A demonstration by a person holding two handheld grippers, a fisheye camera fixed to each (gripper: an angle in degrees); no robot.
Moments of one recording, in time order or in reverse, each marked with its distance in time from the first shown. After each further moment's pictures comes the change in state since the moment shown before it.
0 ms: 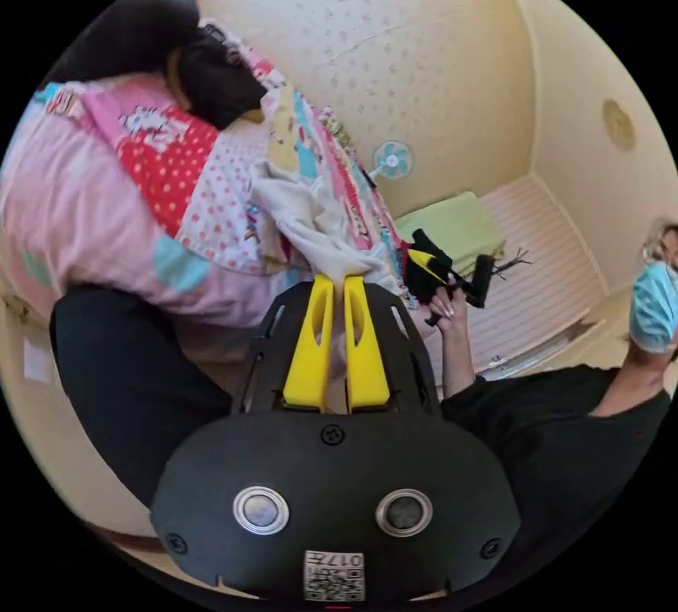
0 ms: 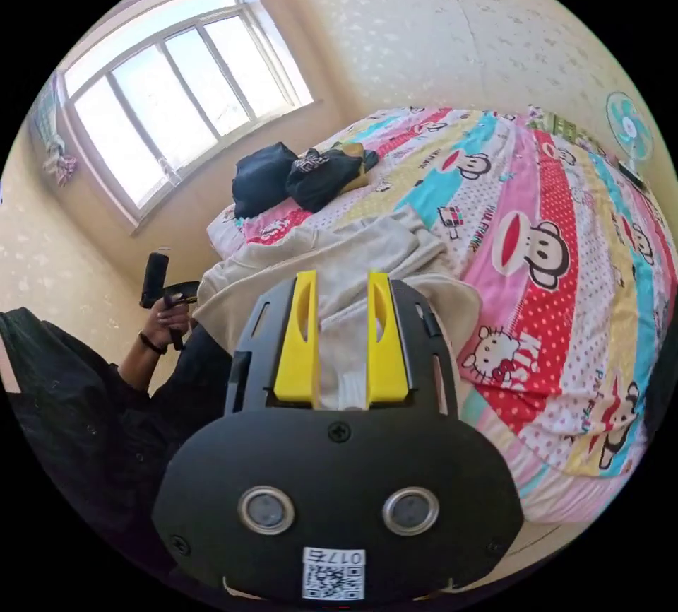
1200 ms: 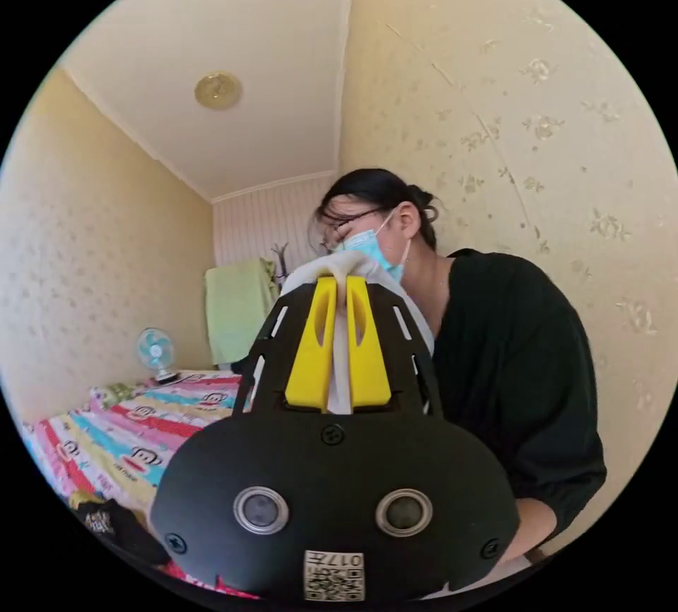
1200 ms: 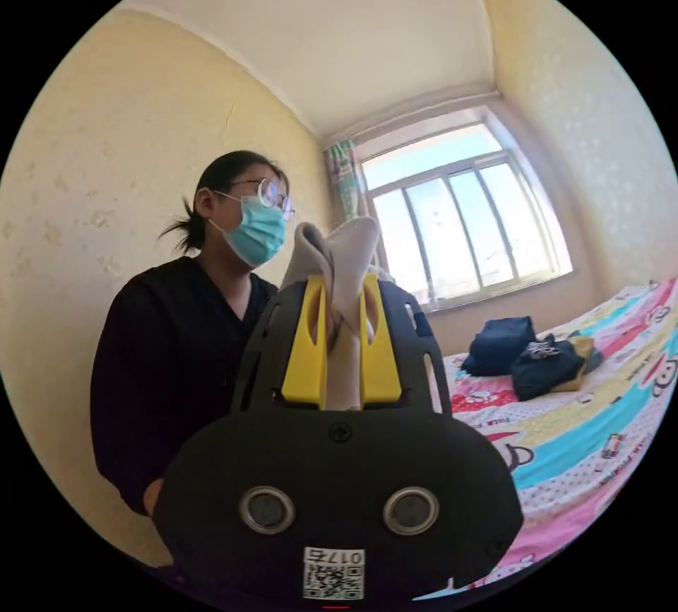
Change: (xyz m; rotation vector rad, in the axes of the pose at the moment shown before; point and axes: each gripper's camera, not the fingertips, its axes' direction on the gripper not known) left arm 0.270 -0.016 -0.191 0.227 0.525 1.083; right arm 0.111 -0.026 -0.234 0.695 -0.662 -0.377
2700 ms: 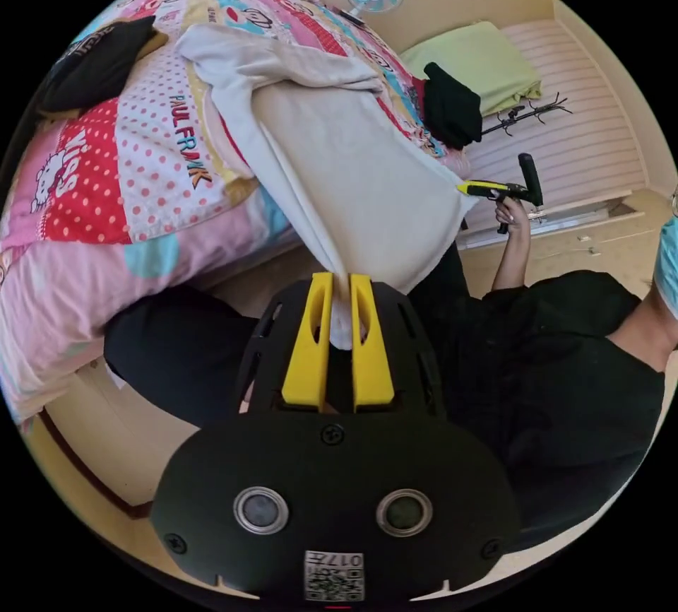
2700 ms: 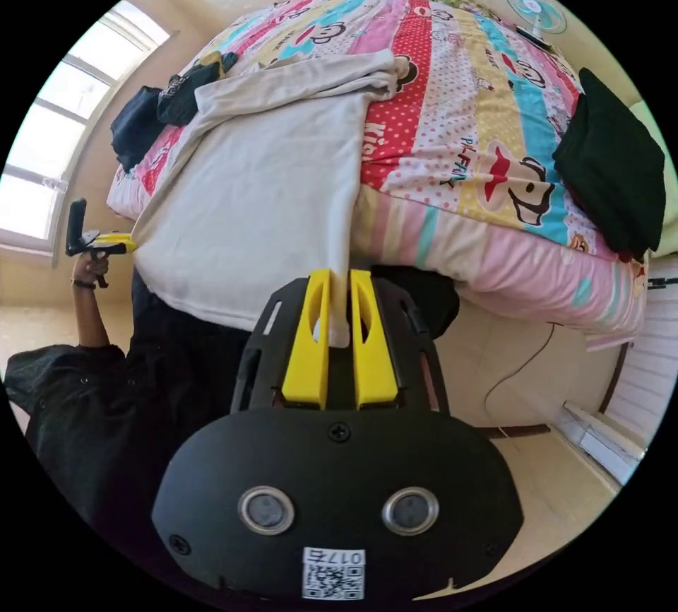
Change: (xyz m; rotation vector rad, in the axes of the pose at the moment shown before) left arm -0.188 0.288 0.128 -1.057 -0.228 -1.125; right arm -0.018 0.157 0.224 -0.961 1.274 0.859
